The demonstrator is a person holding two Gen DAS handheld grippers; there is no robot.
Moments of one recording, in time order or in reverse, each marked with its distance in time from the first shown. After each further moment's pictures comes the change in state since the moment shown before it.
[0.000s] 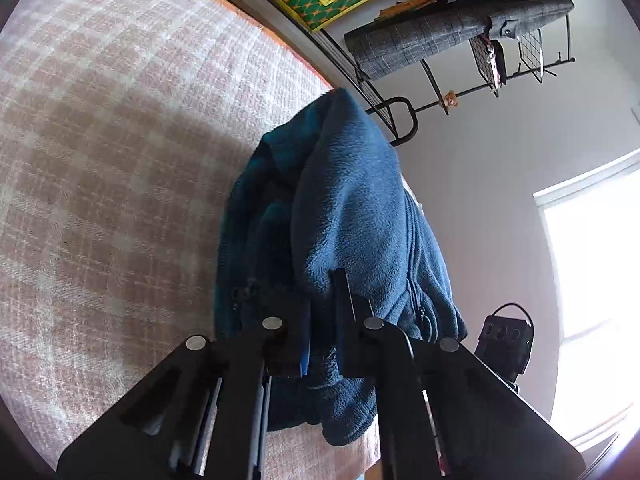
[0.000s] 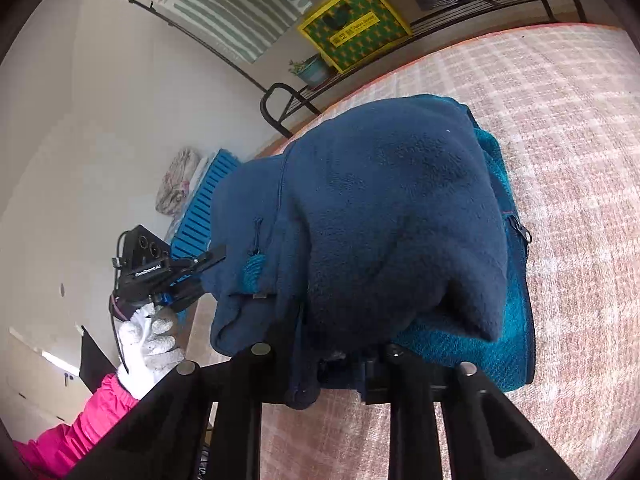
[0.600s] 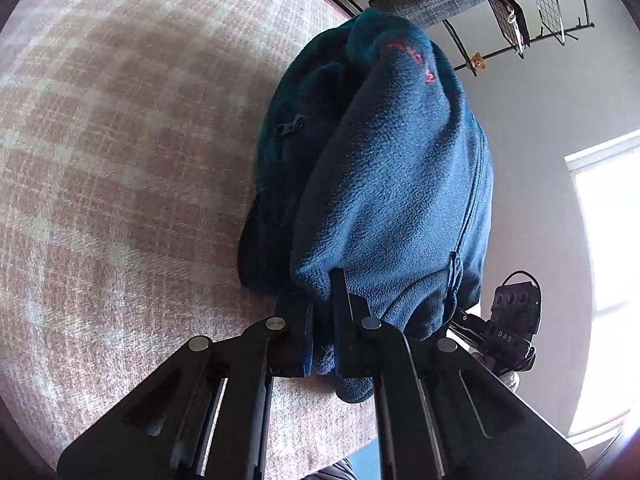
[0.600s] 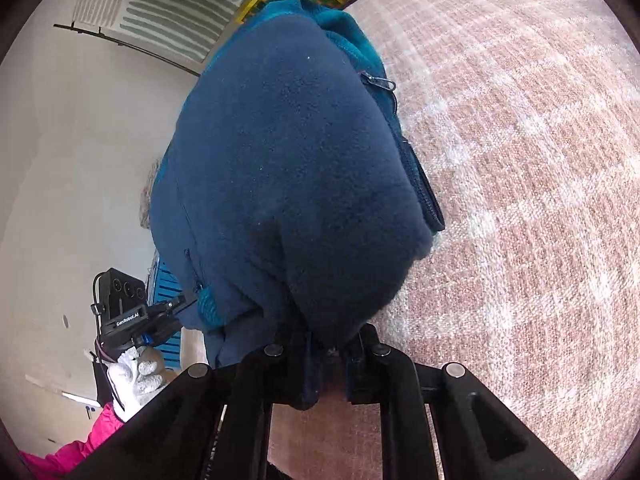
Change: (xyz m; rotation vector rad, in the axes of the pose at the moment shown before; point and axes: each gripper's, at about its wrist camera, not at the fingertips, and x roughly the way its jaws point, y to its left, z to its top) left arm -0.007 0.006 -0.097 0.012 0.084 0.141; right arm -0.016 -0.060 -0.076 0.209 0.040 -0.027
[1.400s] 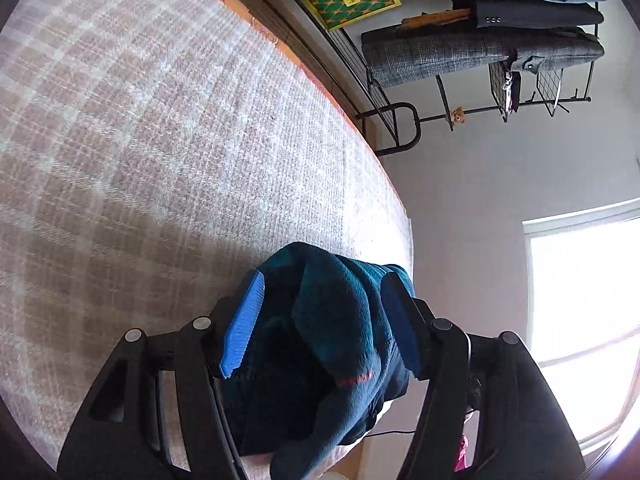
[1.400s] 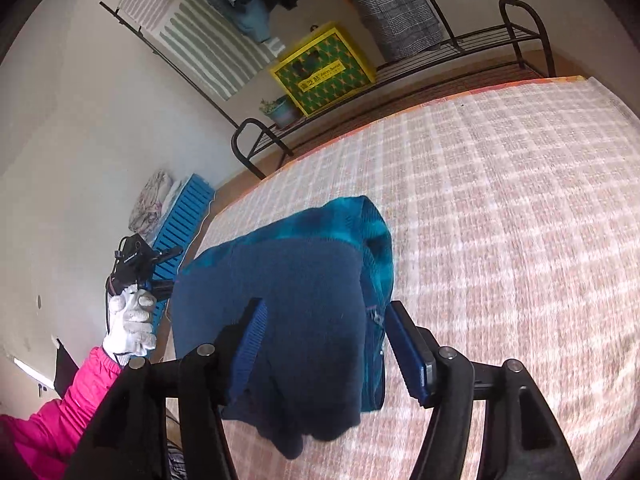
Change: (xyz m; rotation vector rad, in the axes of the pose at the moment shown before) left arm -0.005 0.019 0.183 -0.170 0.026 -0.215; right arm -0.090 0.041 0.121 -0.201 -0.142 -0.092
